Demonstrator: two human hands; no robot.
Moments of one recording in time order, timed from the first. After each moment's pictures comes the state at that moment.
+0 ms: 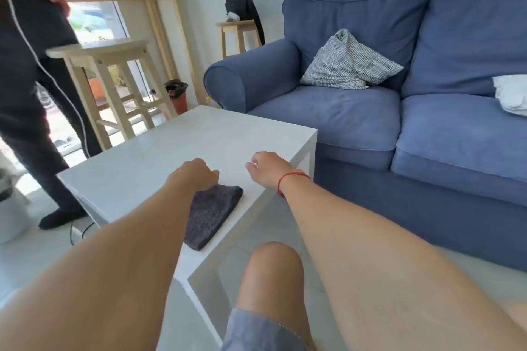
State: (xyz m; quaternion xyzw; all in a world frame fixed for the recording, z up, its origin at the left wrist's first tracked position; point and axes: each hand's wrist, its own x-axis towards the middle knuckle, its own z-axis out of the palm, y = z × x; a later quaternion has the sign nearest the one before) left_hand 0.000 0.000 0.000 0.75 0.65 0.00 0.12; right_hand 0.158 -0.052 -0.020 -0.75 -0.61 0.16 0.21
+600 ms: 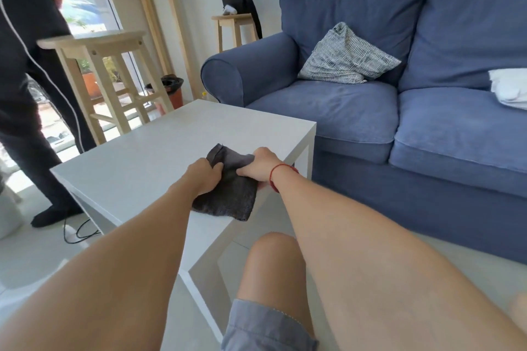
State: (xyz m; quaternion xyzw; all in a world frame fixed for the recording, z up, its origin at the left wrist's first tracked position) left_hand -0.002 -0.002 -0.029 0.74 0.63 0.10 0.21; right_hand 0.132 -0.052 -0.025 -0.74 -0.49 0.33 0.31
